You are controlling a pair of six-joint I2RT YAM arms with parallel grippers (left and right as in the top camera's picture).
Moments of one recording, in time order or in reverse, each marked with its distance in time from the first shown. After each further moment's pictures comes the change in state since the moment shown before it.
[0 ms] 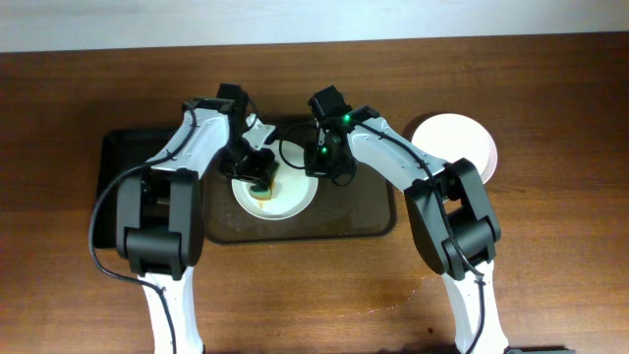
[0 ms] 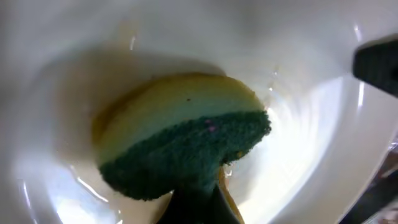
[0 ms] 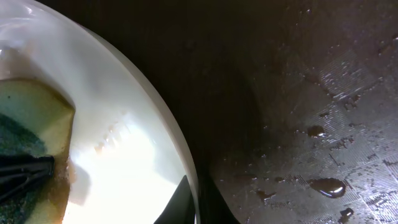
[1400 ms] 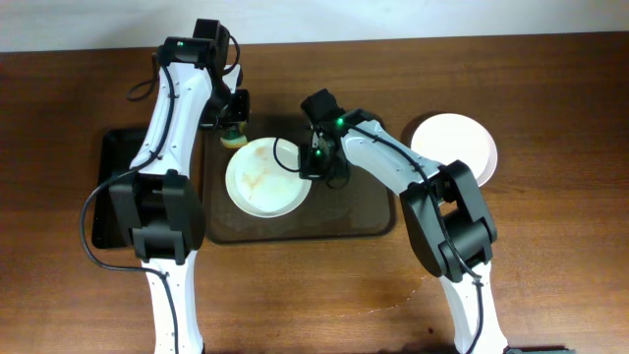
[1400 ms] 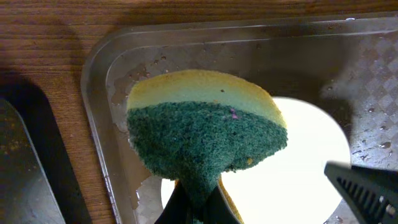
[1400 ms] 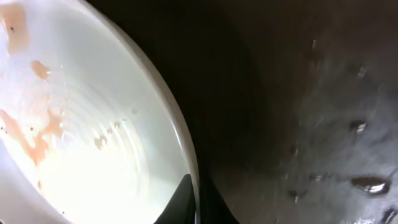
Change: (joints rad) left arm 0.039 0.110 0.609 -0.342 -0.278 -0.299; right arm 0.028 0.000 0.001 -0.006 0.004 0.042
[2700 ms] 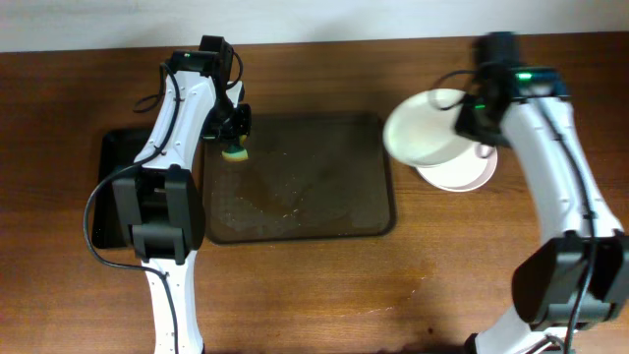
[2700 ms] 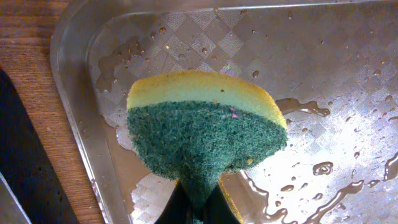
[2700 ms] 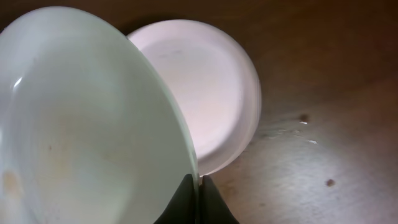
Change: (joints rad) left arm 0.001 0.000 -0.127 0.053 -0.007 0.000; right arm -0.529 -0.458 -0.025 -0.377 0.481 -0.092
